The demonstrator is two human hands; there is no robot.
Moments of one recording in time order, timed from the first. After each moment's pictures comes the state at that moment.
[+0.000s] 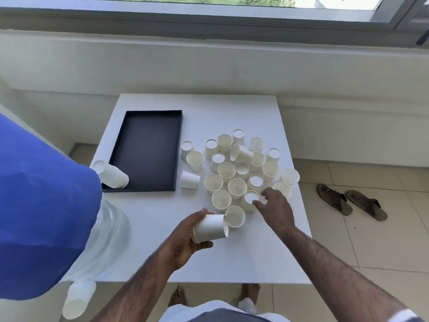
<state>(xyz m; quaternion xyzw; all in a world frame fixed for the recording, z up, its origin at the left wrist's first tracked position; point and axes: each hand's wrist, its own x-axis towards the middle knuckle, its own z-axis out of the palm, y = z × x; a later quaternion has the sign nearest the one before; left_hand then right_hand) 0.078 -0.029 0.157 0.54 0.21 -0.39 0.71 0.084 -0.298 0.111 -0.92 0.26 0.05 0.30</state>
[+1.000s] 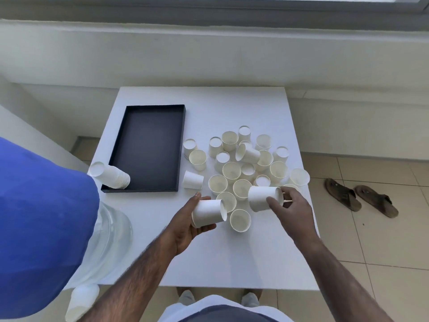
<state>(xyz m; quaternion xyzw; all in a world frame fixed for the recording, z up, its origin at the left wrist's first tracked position) 0.135 -0.036 0.146 0.53 0.26 -0.35 0.73 0.076 -0.303 0.155 -0.81 0.30 -0.02 0.51</state>
